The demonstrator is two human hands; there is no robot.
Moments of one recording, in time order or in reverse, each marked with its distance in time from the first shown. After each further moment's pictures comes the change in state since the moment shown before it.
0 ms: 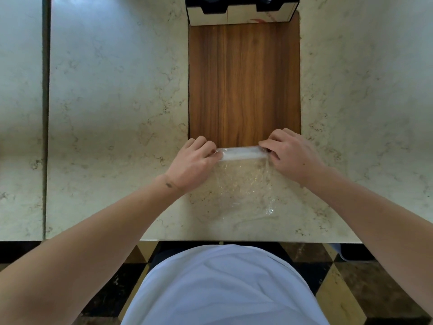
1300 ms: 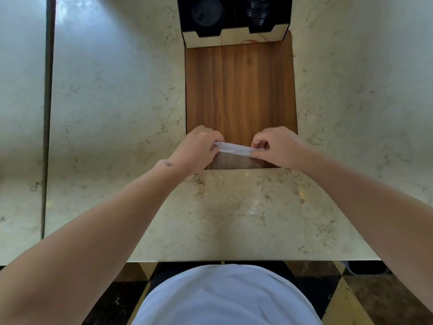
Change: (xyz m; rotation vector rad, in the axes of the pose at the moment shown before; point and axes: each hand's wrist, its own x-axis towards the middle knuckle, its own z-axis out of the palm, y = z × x) left_hand 0.076 -0.026 -0.023 -0.274 -0.239 -0.316; right_hand 0.065 0.016 -0.014 0.209 -0.272 0.158
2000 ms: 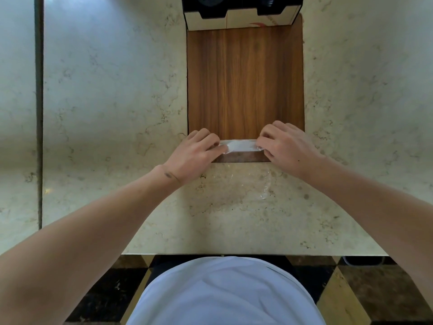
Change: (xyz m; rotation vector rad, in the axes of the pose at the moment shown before) left_hand -0.032 -0.023 0.022 0.275 0.177 0.413; right_hand -0.021 0.000 0.016 -0.375 0.262 -0.349
